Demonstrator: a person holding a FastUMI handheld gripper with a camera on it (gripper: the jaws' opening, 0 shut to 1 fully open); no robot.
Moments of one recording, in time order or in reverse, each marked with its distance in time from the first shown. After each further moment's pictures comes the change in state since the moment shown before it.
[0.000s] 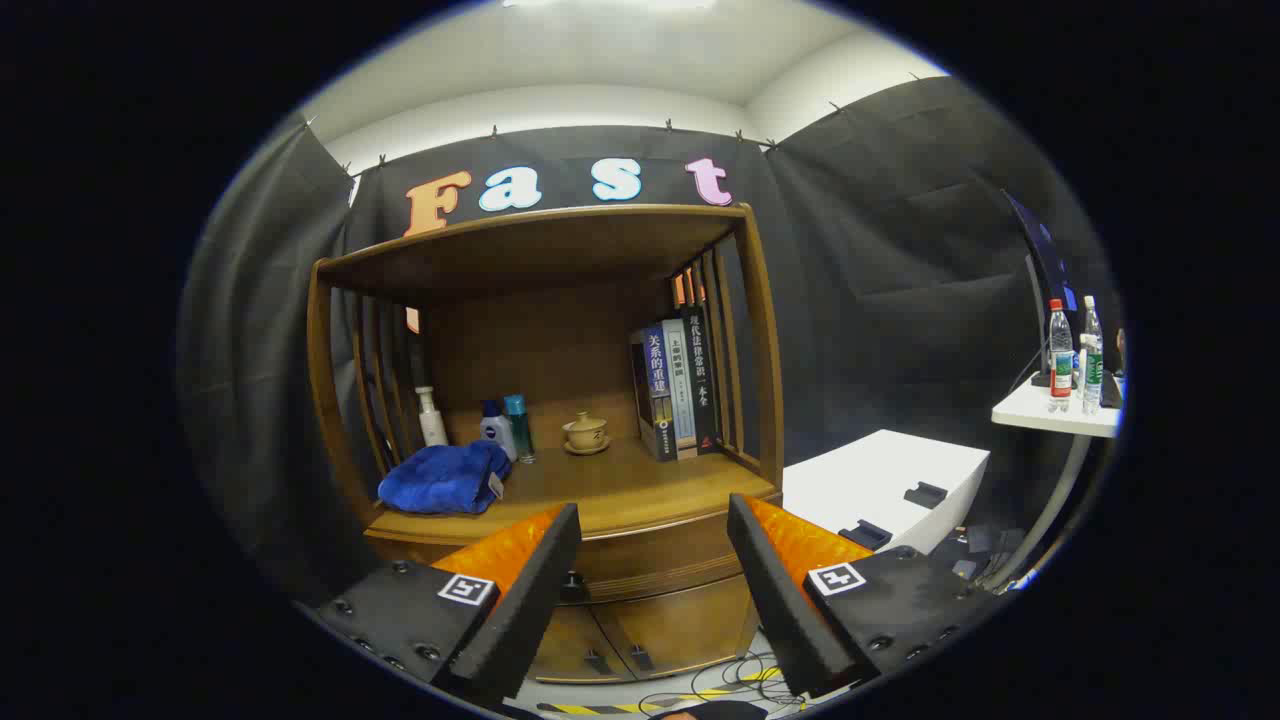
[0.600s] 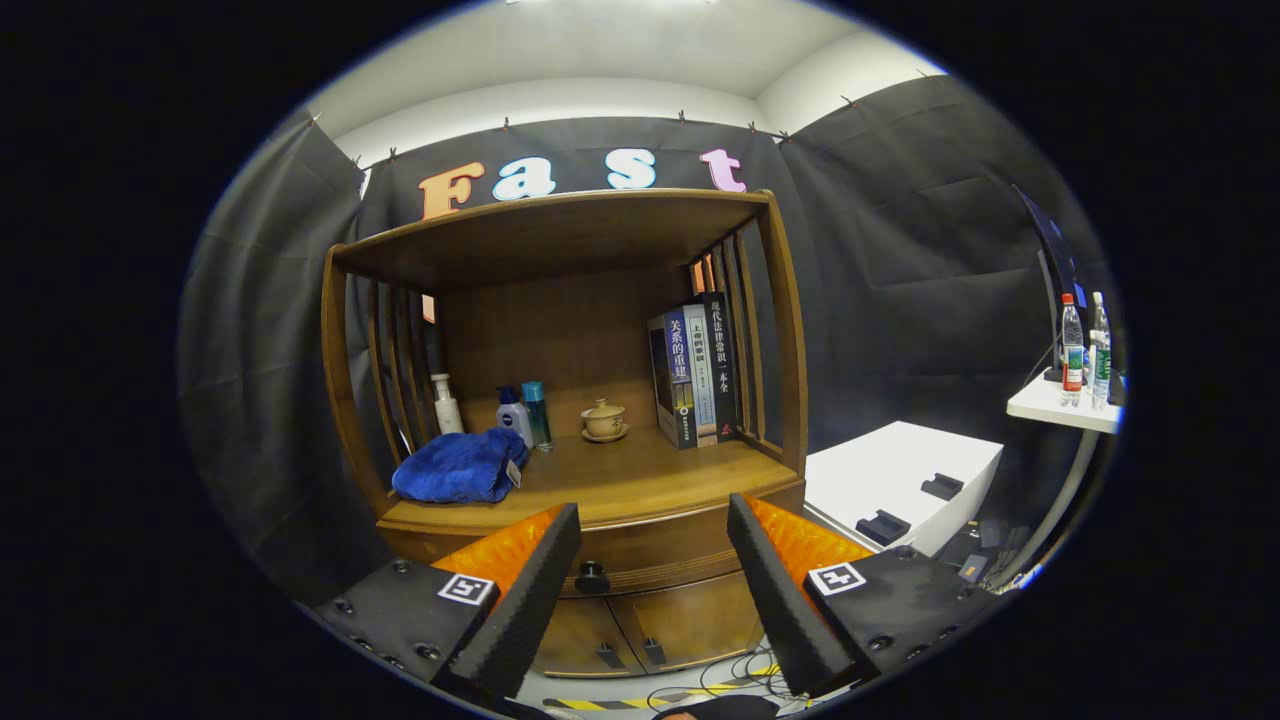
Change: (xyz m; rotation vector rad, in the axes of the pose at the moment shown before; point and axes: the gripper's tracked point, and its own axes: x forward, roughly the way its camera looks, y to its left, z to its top) arm -0.004 0.005 -0.017 -0.004 0.027 0.031
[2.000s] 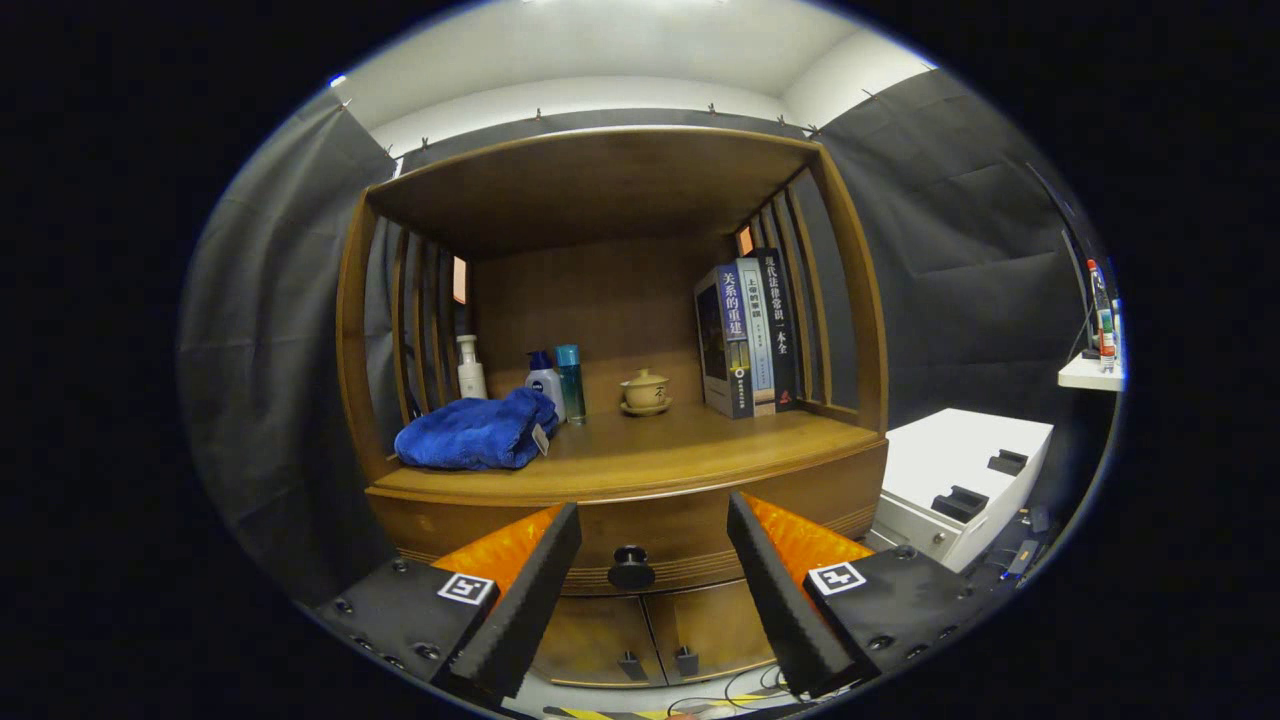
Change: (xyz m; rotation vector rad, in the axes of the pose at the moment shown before) arm 0.068 0.038 -0.097 -0.055 -0.020 0.103
